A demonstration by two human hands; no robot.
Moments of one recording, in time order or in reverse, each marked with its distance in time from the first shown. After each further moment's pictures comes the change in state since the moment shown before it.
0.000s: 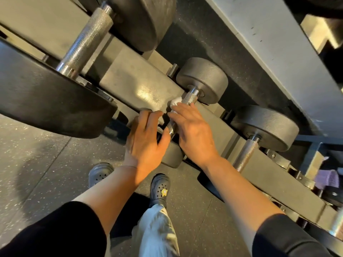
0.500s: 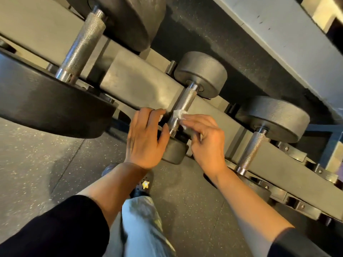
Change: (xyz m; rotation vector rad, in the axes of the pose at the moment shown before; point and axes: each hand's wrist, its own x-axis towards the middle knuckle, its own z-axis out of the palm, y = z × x) left_hand 0.002 0.002 -0.001 0.125 0.014 0.100; right_hand -0.036 0.002 0.002 0.419 0.326 0.222
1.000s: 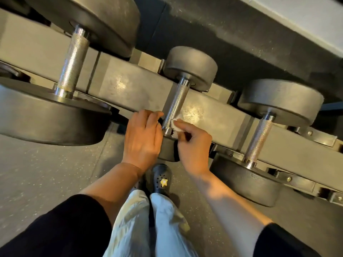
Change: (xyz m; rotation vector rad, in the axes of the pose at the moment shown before) left_hand 0.006 0.012 -0.008 0.181 -0.106 0.104; right_hand -0.019 -0.013 0.024 0.361 0.070 0.481
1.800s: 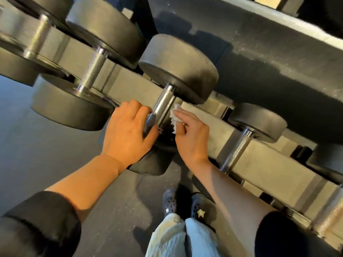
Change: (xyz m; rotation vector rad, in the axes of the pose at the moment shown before) left_hand 0.047 -0.068 -0.173 0.537 0.042 -0.065; right_hand 0.058 -0.129 0.103 0.165 -0.189 -0.363
